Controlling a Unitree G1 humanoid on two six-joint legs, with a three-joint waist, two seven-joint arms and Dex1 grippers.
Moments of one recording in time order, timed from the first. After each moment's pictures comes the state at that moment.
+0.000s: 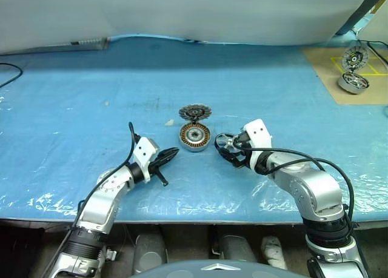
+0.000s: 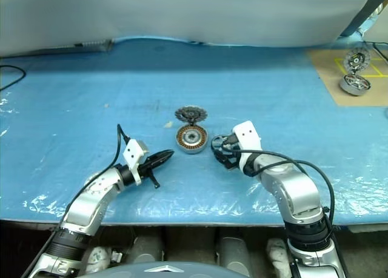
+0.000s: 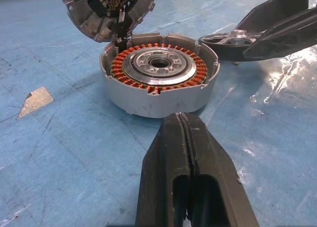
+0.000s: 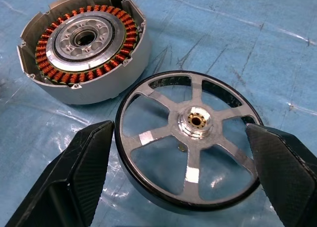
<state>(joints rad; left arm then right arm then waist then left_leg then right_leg) -0.10 0.34 -0.12 -0.05 -0.24 0.11 -0.73 -0.24 -0.37 0.05 -0.48 0.32 1.12 0.30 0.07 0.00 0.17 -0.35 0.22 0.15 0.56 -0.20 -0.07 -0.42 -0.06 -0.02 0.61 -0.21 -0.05</state>
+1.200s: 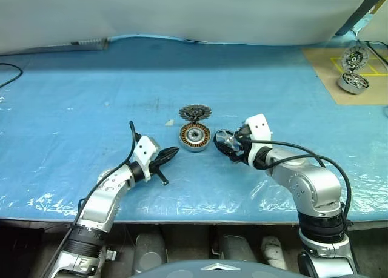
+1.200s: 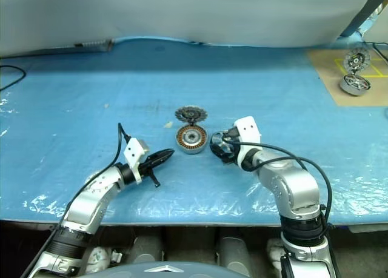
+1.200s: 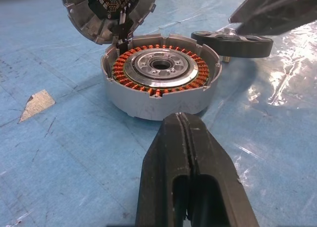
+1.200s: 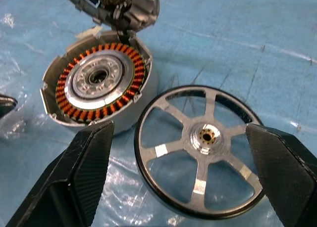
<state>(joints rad) -0.11 0.34 -0.12 -0.04 -0.23 0.12 -0.73 -0.31 -0.29 -0.04 -0.47 0.38 1.18 0.29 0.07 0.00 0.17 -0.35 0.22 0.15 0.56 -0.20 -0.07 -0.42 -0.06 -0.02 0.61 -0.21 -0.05</state>
